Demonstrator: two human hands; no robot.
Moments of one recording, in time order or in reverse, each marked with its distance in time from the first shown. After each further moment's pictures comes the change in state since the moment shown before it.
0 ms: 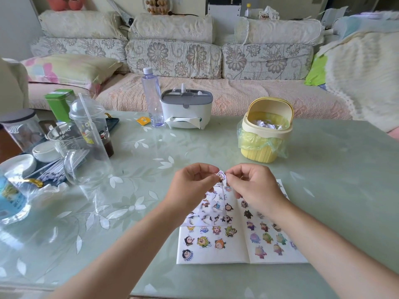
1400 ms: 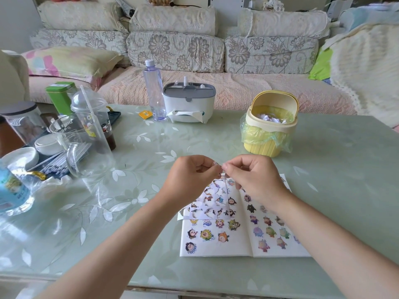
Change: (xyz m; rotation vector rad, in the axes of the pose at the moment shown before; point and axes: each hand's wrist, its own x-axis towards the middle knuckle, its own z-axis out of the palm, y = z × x) left_hand 0.003 0.006 -0.011 0.276 -0.007 0.147; right_hand 0.000 -0.011 0.004 -0.016 -0.011 -0.118
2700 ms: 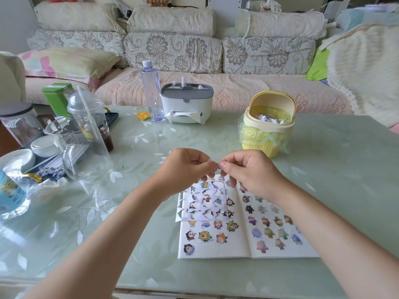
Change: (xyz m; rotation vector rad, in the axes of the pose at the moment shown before) left_hand 0.018 0.005 -0.020 0.074 -0.157 0.008; right_hand 0.014 -0.003 -0.008 -0.037 -0.185 0.012
